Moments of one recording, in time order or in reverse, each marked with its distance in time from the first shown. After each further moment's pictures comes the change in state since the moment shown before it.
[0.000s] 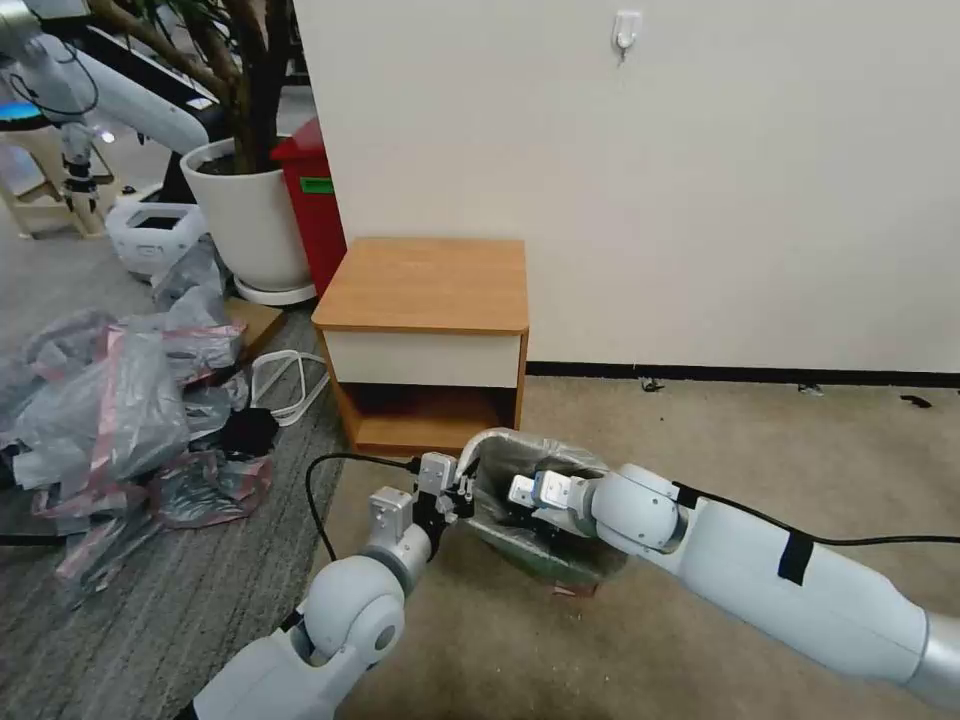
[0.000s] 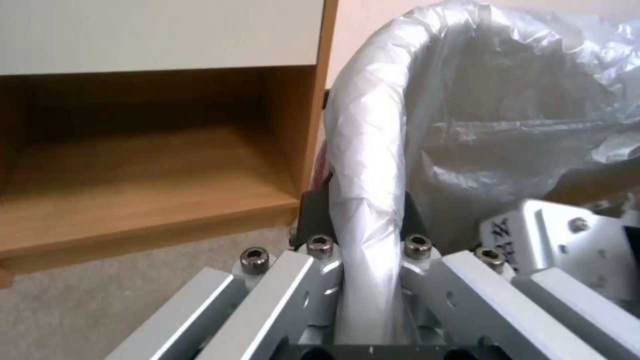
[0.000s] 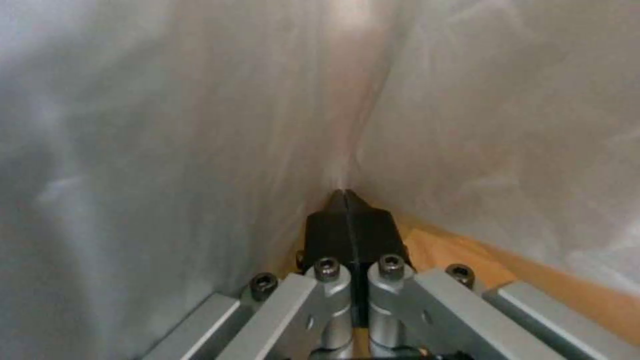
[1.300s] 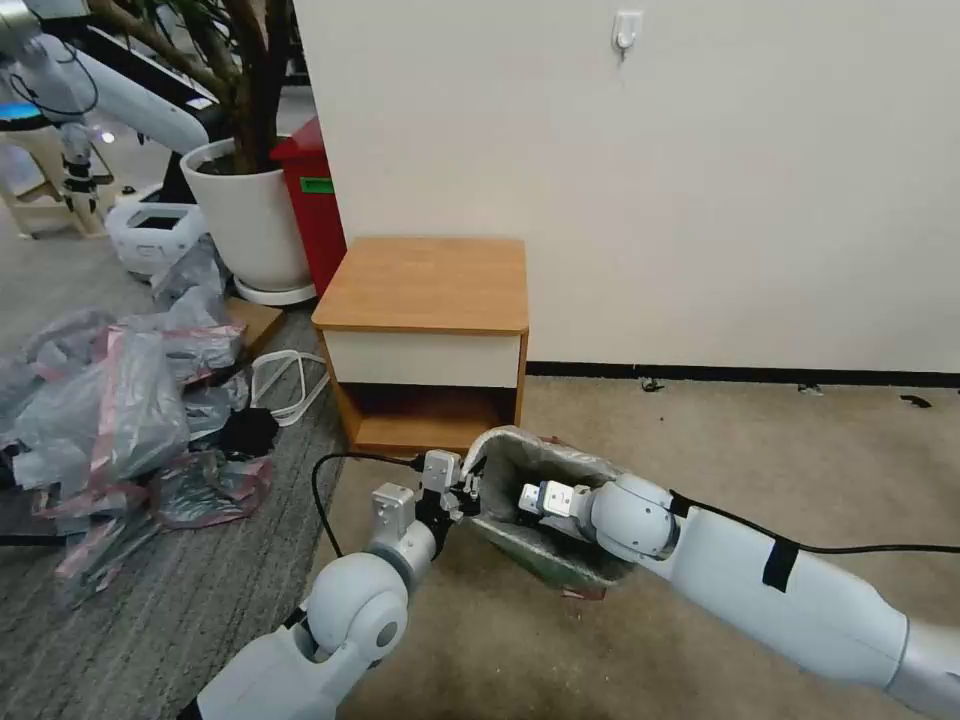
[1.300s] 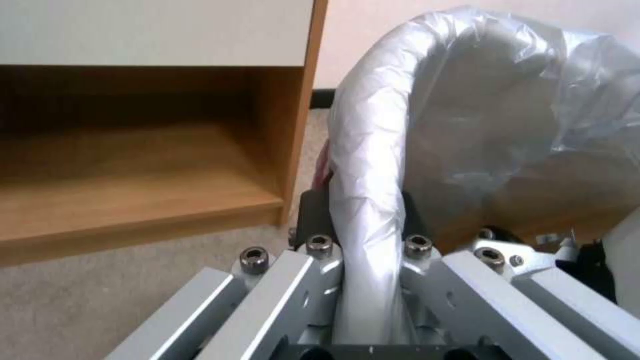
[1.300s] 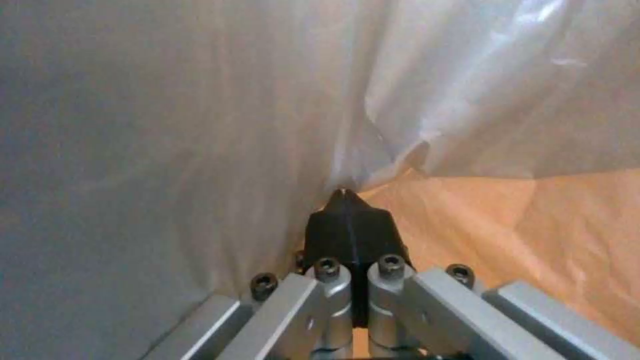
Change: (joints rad) left arm -0.009 0.003 0.002 -0.011 -0.058 0.000 -0.007; right arm -0.034 0.008 0.009 -0.057 -0.052 0.001 -0.003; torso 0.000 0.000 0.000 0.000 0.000
